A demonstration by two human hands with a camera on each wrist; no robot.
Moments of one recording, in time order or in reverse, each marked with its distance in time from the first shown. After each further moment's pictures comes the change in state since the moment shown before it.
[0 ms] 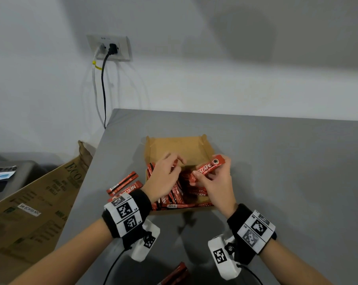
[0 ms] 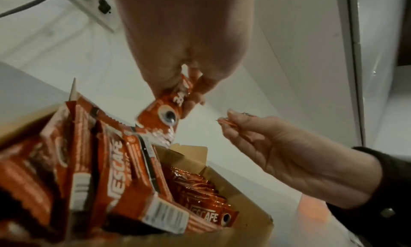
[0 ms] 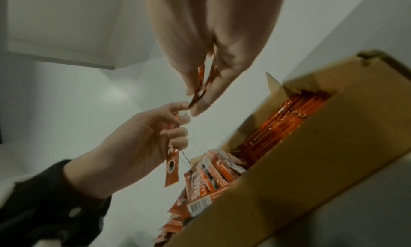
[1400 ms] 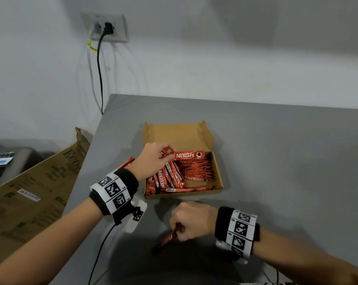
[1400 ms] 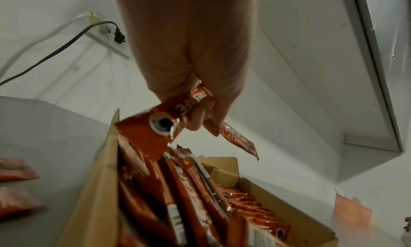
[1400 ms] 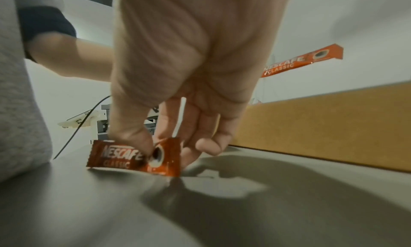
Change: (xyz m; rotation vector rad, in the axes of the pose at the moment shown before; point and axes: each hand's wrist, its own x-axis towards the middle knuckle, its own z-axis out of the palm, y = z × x) left_hand 0.005 -0.019 -0.022 0.220 -0.118 0.020; right_hand -0.052 0.006 0.020 -0.989 -1.363 -0.226
